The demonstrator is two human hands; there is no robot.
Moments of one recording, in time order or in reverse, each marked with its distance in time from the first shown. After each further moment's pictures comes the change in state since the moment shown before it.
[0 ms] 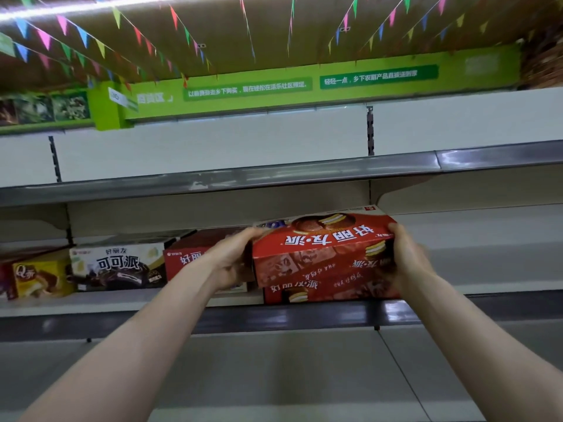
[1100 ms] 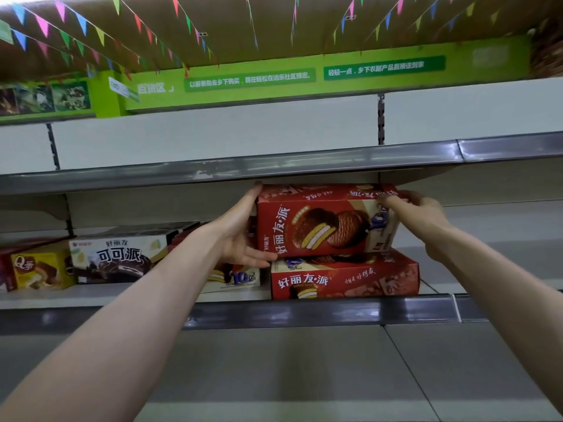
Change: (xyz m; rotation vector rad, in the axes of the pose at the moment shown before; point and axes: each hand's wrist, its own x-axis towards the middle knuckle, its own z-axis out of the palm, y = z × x) left_hand 0.018 0.030 -0.008 0.119 -0.055 -0.114; right_hand 0.015 -0.040 0.005 -0.529 -0.136 -0.390
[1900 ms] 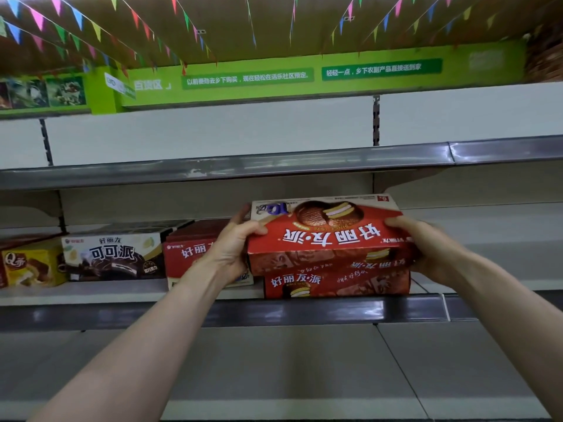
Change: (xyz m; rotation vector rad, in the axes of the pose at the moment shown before) left_hand 0.007 -0.040 0.014 -0.444 -0.038 0.381; right_hand -0.019 0.019 -0.016 0.231 -0.170 0.297
